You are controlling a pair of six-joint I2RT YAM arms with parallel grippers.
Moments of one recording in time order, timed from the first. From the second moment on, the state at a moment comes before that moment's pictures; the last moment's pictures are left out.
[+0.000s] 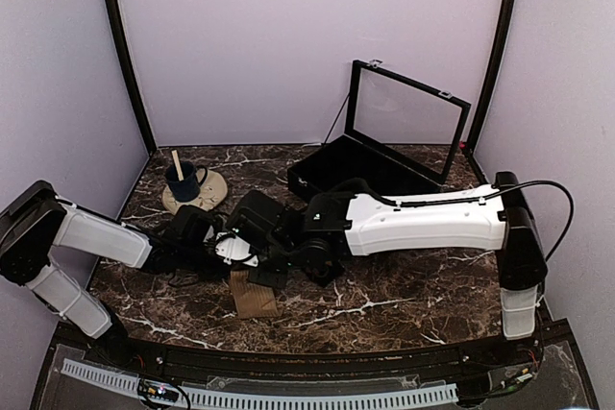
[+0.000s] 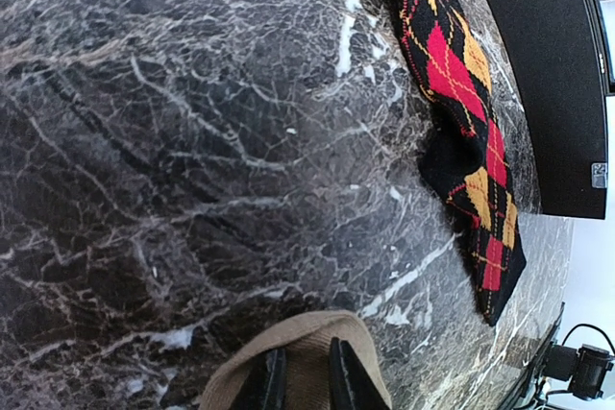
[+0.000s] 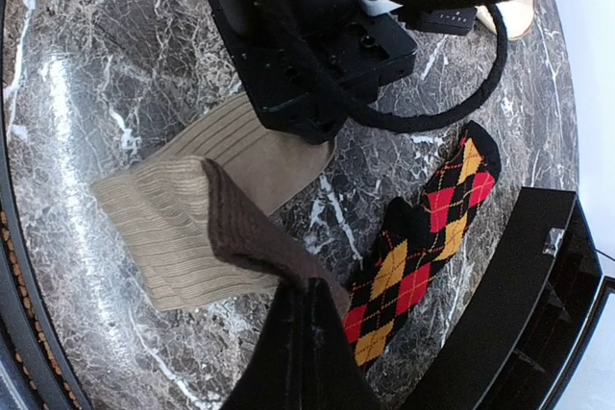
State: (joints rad) left arm -0.65 1.49 0.50 0.13 0.17 -0.92; right arm 1.34 2.04 1.77 -0.67 0.28 -0.29
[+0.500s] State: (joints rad) left arm -0.64 1.47 0.47 0.15 0.18 -0.96; right arm 1.29 2.11 1.77 -0.57 0.27 -0.34
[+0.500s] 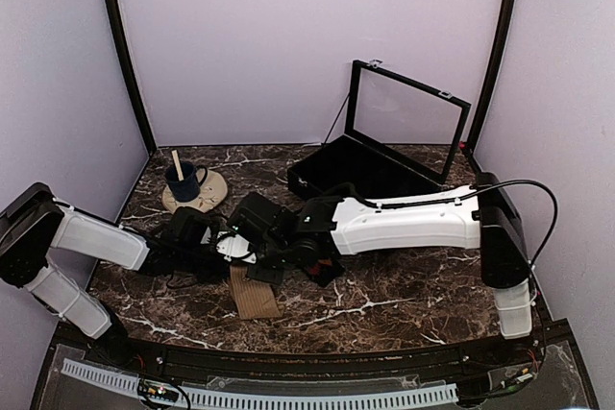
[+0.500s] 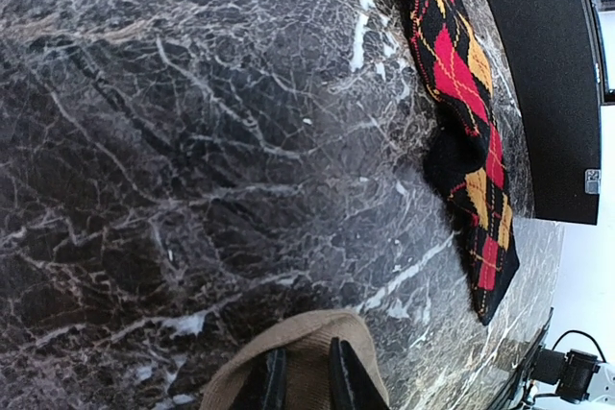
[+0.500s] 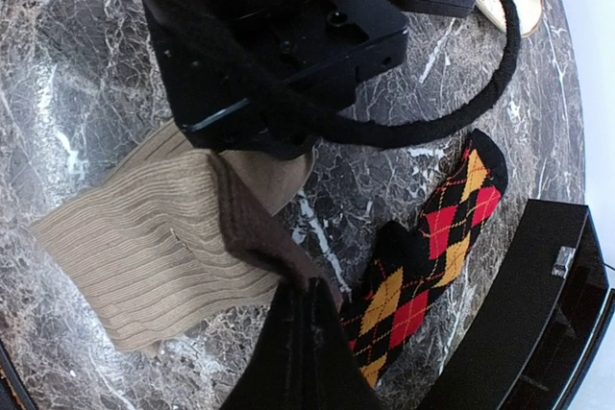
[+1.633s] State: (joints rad) left arm -0.55 1.22 0.25 0.23 0.14 -1.26; right arm 1.27 2.25 1.81 -0.43 0.28 -0.37
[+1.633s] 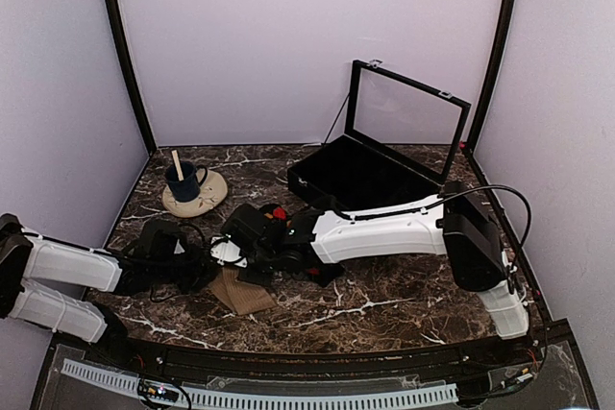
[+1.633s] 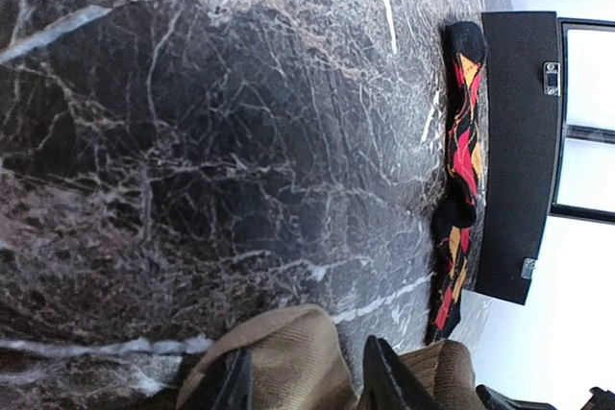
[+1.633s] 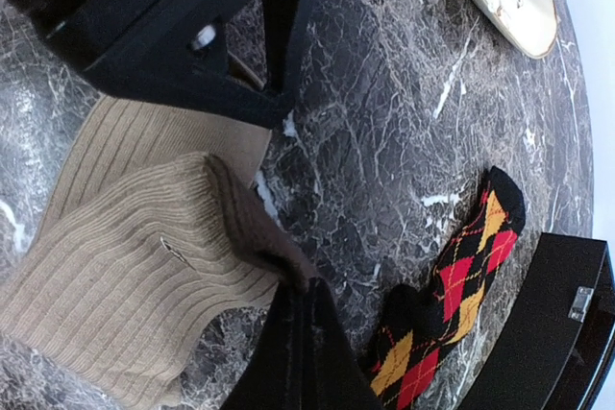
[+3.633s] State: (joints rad) left arm -0.53 0.59 0.10 -0.18 0.03 -0.95; right arm 1.24 2.16 1.68 -0.38 0.18 -0.15
